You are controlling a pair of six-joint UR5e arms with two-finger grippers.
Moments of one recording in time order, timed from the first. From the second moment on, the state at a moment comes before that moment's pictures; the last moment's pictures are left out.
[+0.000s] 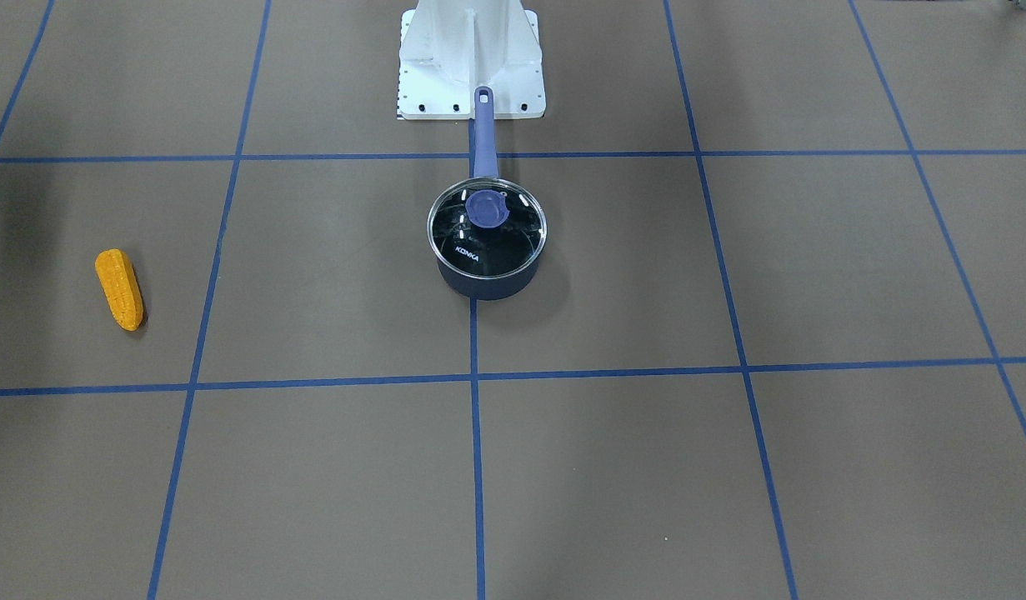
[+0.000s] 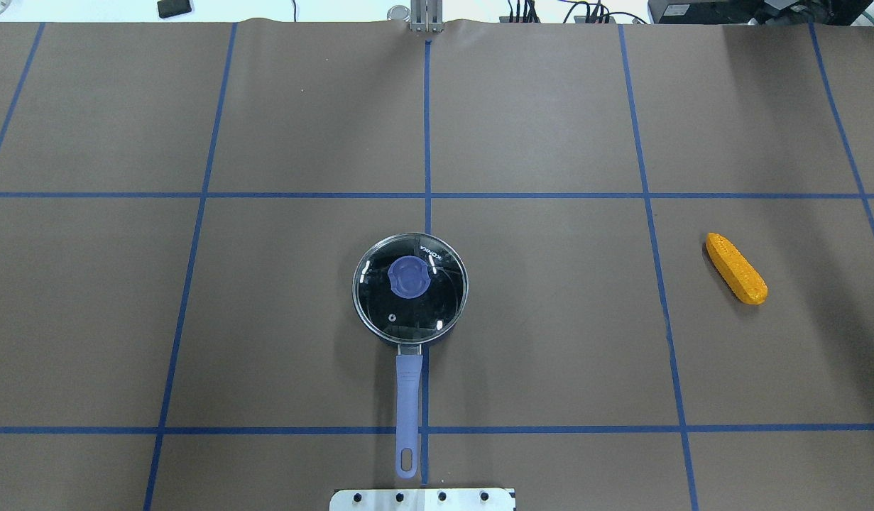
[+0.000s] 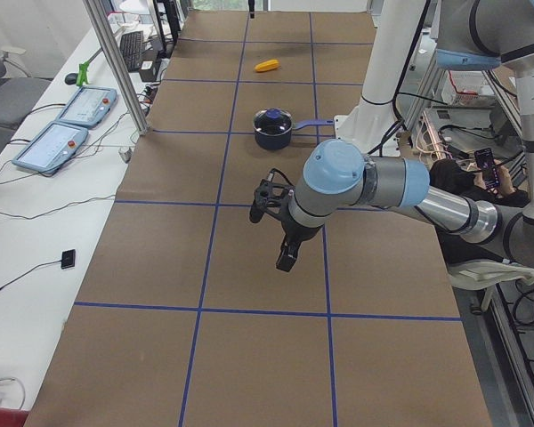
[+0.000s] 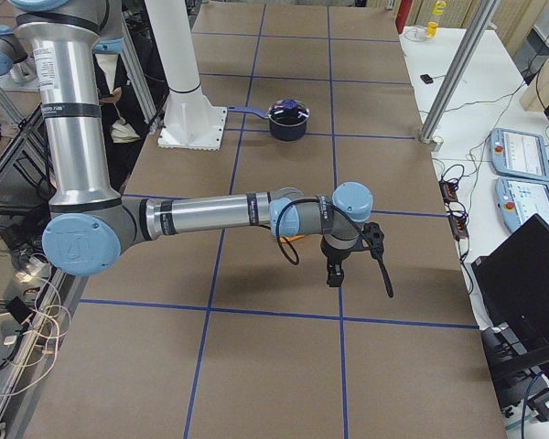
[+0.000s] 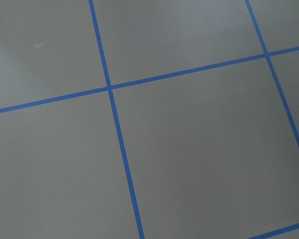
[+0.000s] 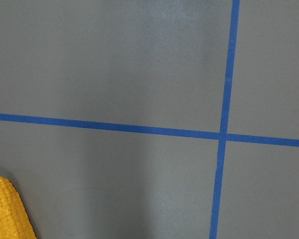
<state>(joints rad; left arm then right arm) -1.82 -1.25 -2.19 -1.31 -2.49 0.37 1.44 -1.48 1.61 -1.58 2.37 0.09</state>
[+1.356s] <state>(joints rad) -1.66 -1.33 -2.33 -1.29 -2.49 -0.02 1.27 -1.49 1.63 -1.38 2.43 0.15</state>
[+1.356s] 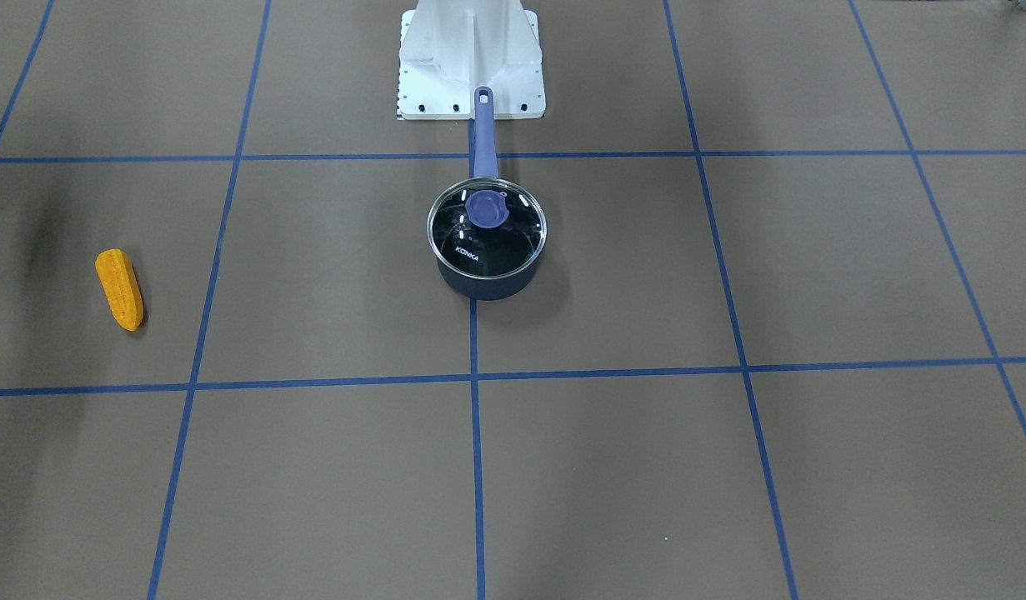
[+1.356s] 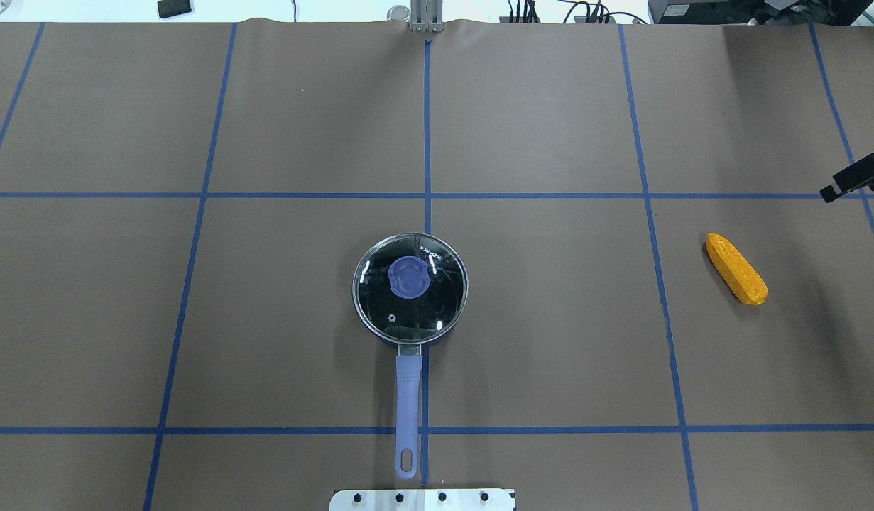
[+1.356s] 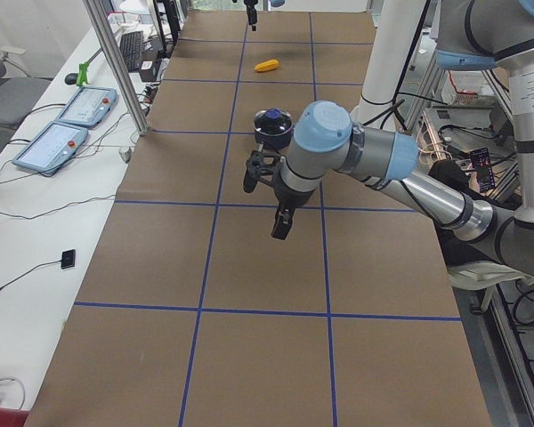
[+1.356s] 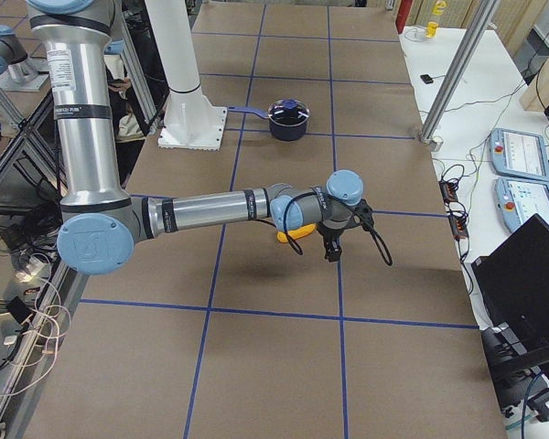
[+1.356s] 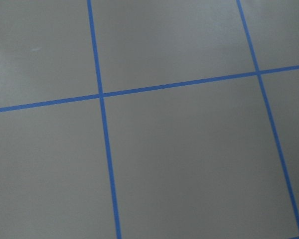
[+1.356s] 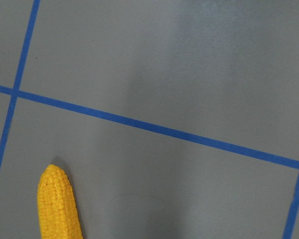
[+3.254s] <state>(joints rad) -1.01 -1.75 -2.45 -1.28 -2.27 -1.04 0.89 -1.50 1.65 -1.24 2.19 0.35</state>
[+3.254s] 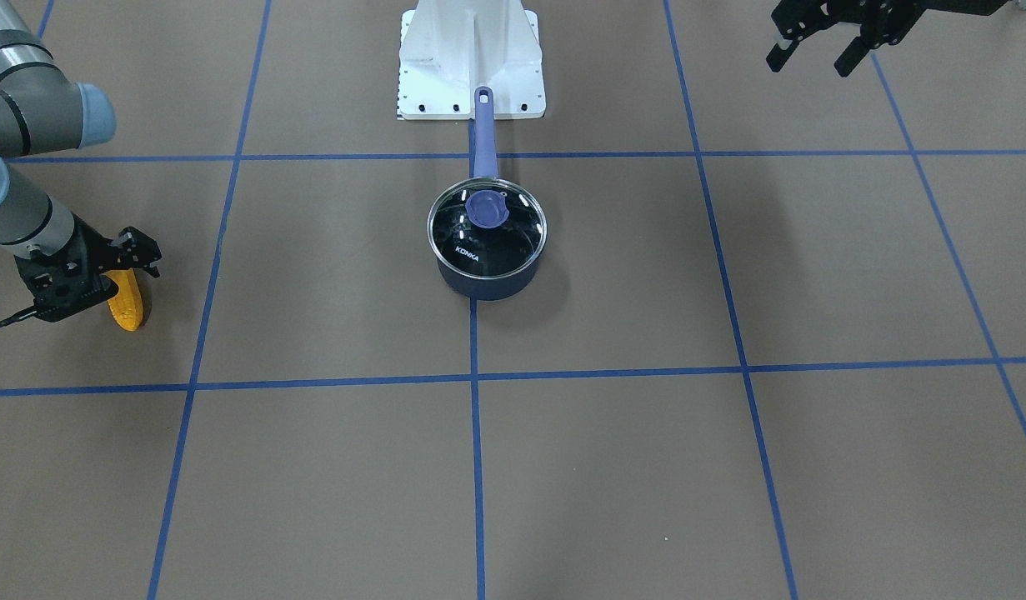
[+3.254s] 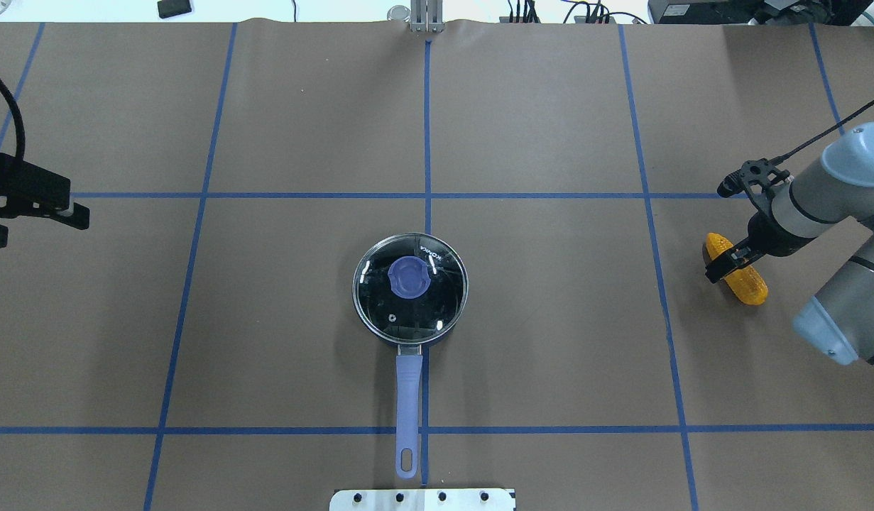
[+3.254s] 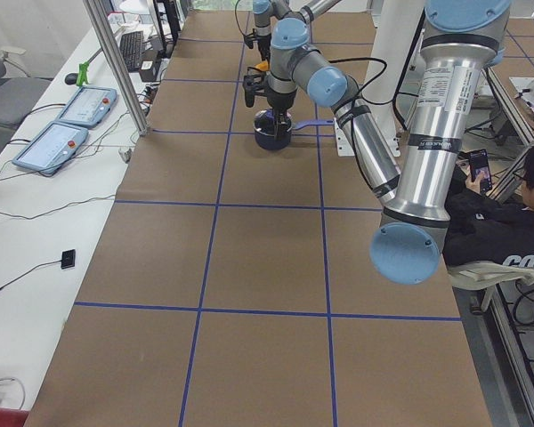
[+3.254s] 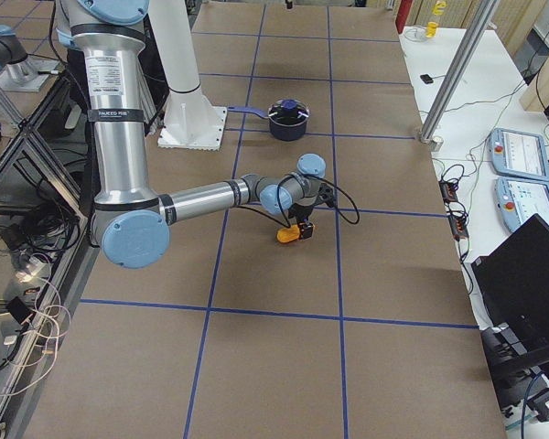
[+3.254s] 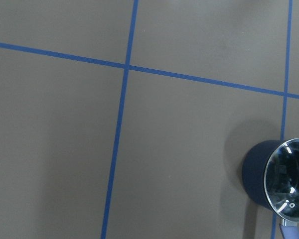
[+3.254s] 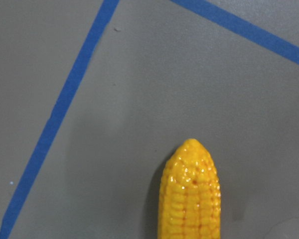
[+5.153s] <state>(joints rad) -0.68 -2.21 -2.10 -1.22 -2.06 -1.35 1.02 -1.27 1.71 -1.50 2.38 0.36</state>
